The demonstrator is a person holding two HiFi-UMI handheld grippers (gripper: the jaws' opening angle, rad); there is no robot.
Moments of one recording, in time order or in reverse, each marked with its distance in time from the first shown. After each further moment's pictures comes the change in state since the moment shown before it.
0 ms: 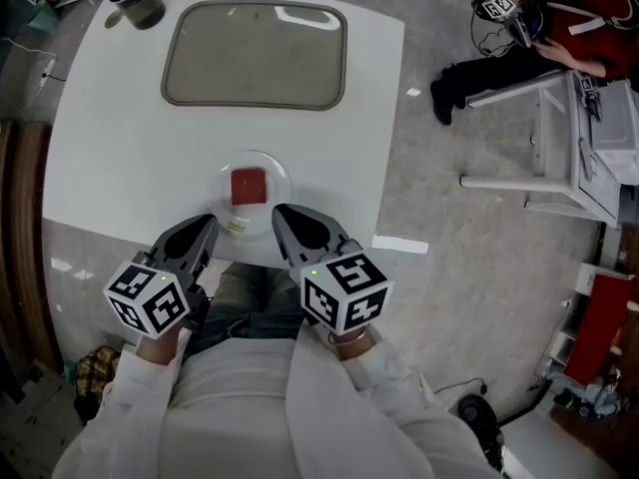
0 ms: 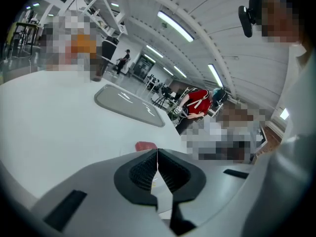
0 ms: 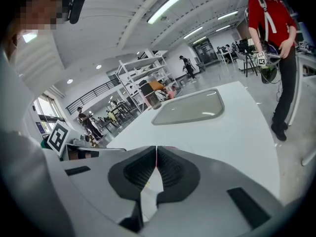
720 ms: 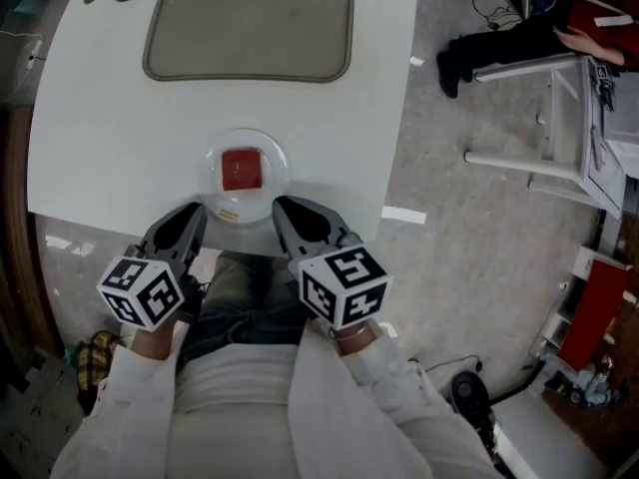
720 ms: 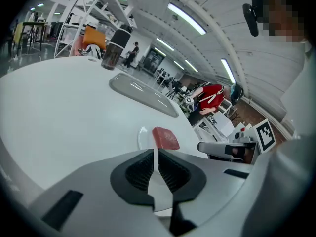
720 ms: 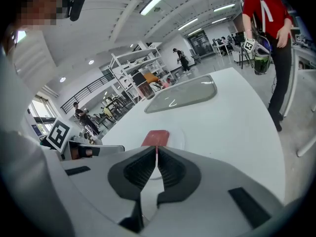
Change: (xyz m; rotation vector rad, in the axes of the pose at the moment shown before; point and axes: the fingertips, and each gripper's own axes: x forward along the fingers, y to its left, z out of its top) left arm 0.015 0.038 -0.033 -0.071 0.074 0.100; right arm 0.014 -0.025 -0.039 0.049 0.089 -0.042
